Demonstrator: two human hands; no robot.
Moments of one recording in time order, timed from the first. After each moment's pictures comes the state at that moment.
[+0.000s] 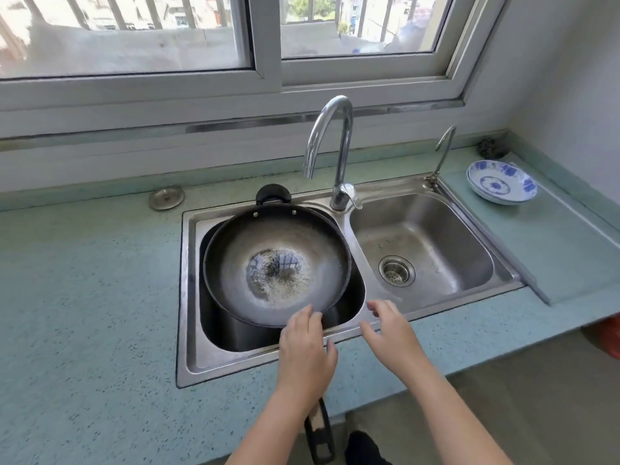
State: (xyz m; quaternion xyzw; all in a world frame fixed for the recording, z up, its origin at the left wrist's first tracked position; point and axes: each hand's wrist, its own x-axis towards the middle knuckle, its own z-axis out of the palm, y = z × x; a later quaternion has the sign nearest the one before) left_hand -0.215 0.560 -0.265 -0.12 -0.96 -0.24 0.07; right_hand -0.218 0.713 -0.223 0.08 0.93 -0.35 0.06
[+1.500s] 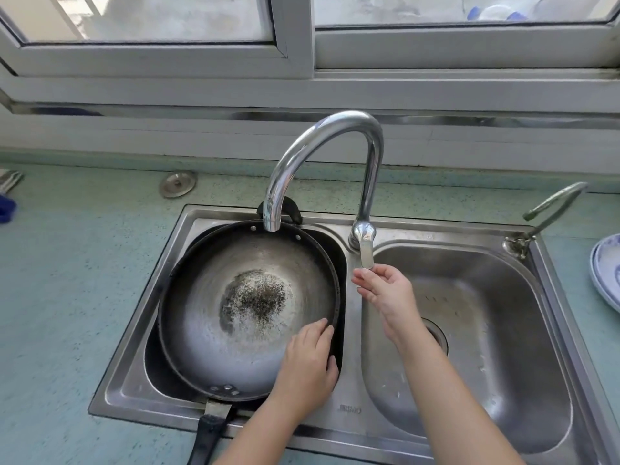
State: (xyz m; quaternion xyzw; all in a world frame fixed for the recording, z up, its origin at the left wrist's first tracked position) left_hand -0.352 0.672 -0.310 -0.03 -0.98 -0.21 0.06; right_hand -0.477 0.792 -0.255 0.16 0.60 -0.77 0.18
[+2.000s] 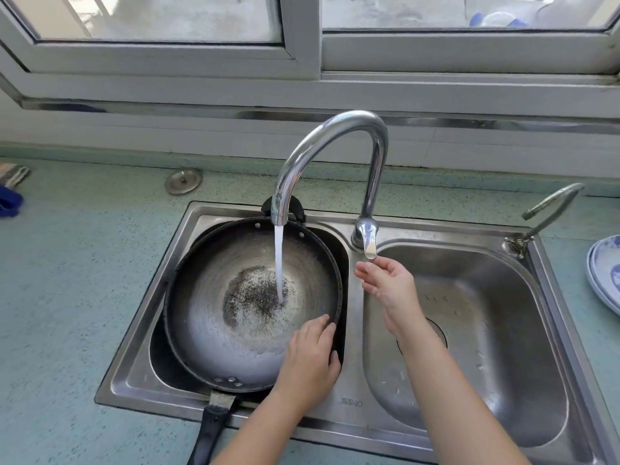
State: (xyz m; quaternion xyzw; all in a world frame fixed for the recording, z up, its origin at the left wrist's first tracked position) left_hand -0.350 0.672 -0.299 -0.01 -0.97 -0.22 0.05; right_hand -0.474 0.789 -0.244 0.15 0.62 -0.75 0.17
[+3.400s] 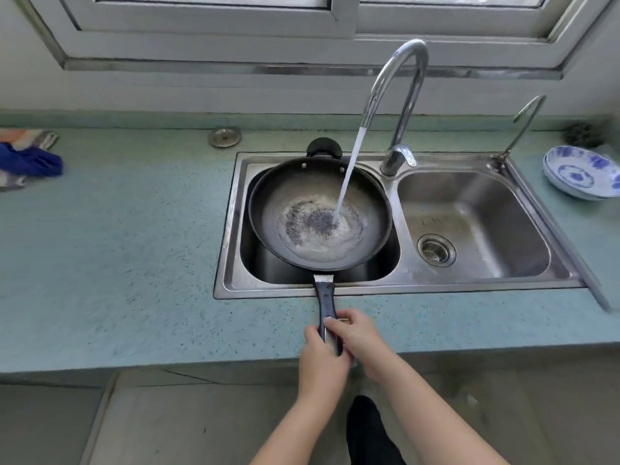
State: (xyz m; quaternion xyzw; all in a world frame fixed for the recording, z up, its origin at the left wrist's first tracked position) left_hand -0.124 0.574 -0.256 0.28 -0.78 -0.54 -0.13; right_hand -0.174 0.642 -0.273 0.19 0.72 -0.60 0.29
